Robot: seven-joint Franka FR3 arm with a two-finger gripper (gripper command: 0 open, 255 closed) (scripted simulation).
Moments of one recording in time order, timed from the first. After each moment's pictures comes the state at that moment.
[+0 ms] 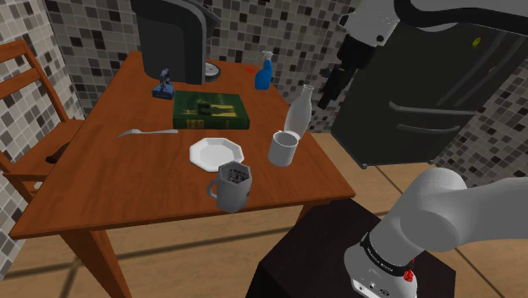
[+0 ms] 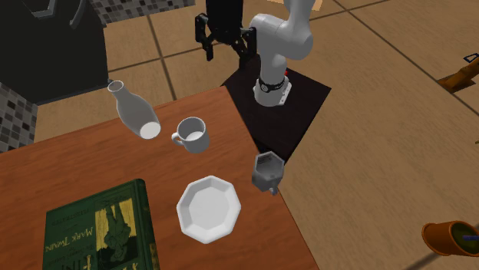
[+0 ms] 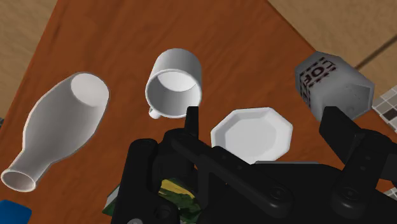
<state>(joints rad) -0.02 -0.82 0.02 -2.39 0.05 1.70 -0.17</state>
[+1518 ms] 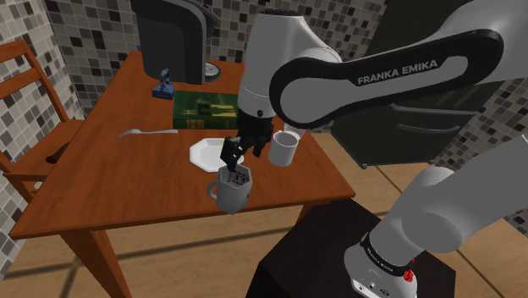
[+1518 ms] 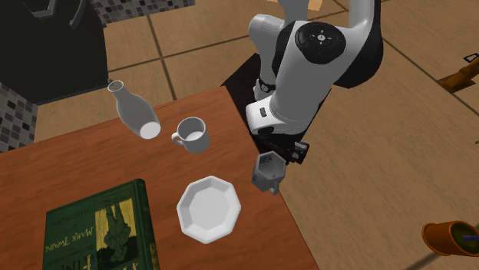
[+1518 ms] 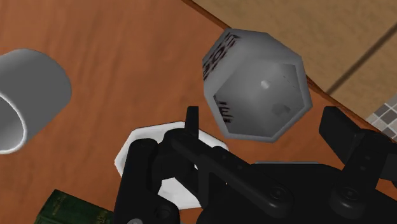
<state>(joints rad) 0.02 -0.34 0.47 -2.39 0.14 2.13 0.37</state>
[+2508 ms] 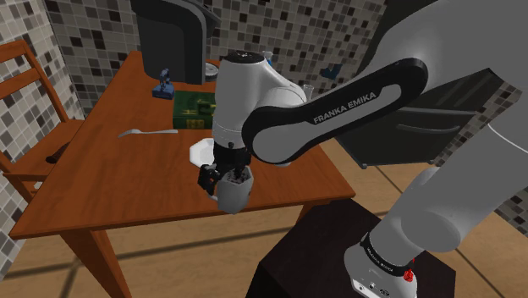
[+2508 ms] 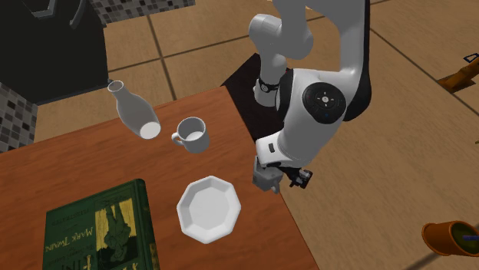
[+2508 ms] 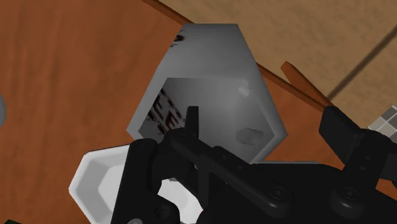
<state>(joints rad) 0.00 -0.11 0.58 -2.36 0.03 2.31 0.55</state>
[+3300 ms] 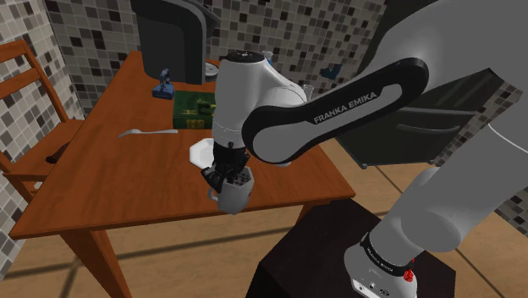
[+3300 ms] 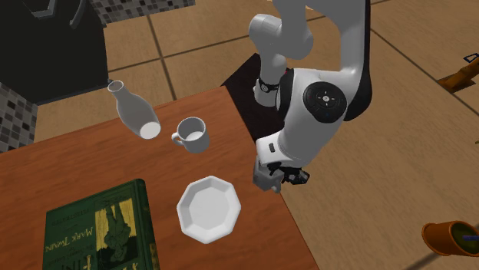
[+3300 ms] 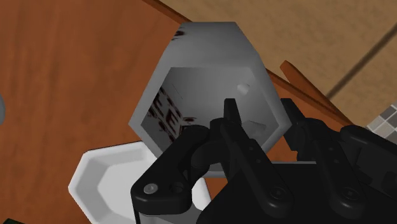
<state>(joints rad) 0.00 -0.11 0.58 -2.36 0.03 2.31 0.55</state>
